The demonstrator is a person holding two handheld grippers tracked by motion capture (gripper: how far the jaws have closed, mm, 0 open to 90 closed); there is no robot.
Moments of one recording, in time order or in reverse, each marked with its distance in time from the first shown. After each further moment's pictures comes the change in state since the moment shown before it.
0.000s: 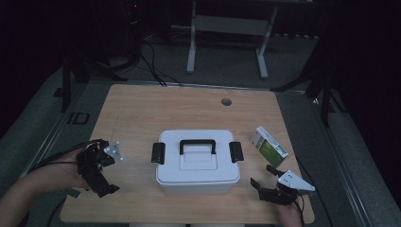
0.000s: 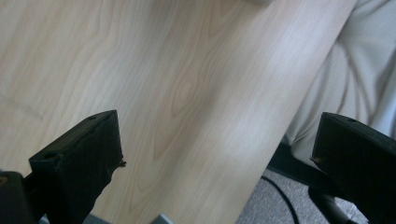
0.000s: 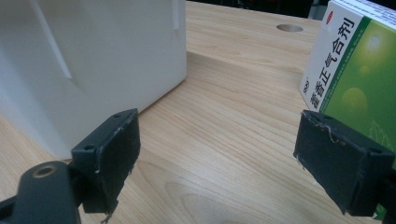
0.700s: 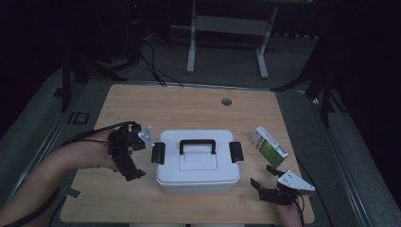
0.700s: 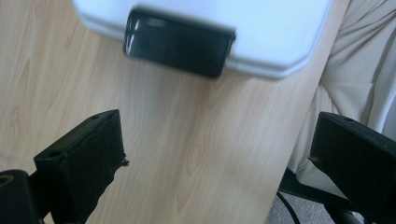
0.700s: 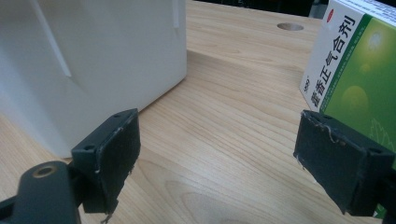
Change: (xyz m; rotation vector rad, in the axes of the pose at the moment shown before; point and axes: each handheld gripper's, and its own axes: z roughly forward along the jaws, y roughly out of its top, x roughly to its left) left arm -0.009 0.091 -0.023 -0.019 0.016 0.156; right arm 0.000 -0.001 0.000 0.003 0.002 0.003
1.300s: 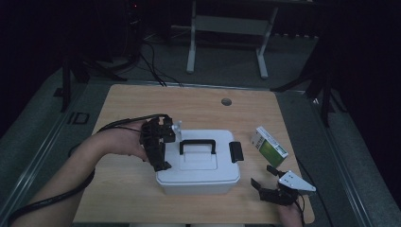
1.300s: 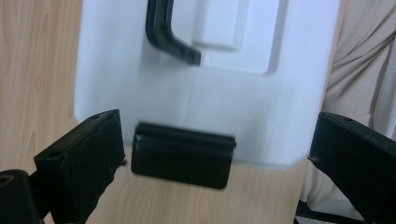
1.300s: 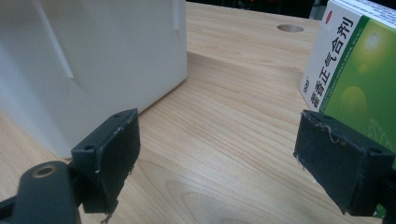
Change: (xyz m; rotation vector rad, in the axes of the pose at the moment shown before) left arm 0.008 0.065 0.015 0.001 -0.027 0.124; right arm -0.001 0.000 -0.001 -0.007 0.004 0.002
